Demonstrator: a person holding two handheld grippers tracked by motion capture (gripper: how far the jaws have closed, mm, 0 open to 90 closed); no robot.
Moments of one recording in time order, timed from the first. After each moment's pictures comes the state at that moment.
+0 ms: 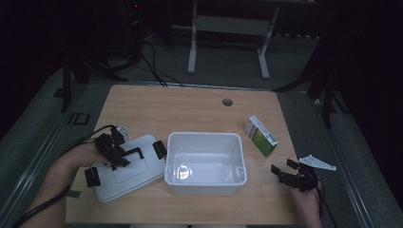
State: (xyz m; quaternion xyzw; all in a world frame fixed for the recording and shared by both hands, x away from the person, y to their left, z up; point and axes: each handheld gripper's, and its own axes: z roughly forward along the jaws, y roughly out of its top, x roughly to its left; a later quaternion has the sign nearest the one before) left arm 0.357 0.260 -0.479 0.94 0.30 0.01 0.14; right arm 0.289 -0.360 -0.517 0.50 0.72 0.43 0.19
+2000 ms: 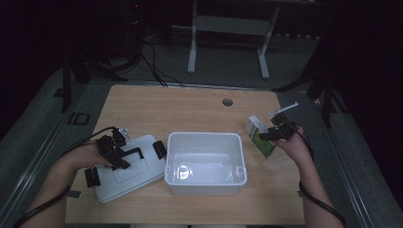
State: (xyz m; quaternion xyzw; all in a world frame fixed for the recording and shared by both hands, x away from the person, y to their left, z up) left arm 0.357 0.255 -0.485 0.95 0.30 -0.01 0.13; right arm 0.434 -0.302 -0.449 0.44 0.86 0.24 0.11
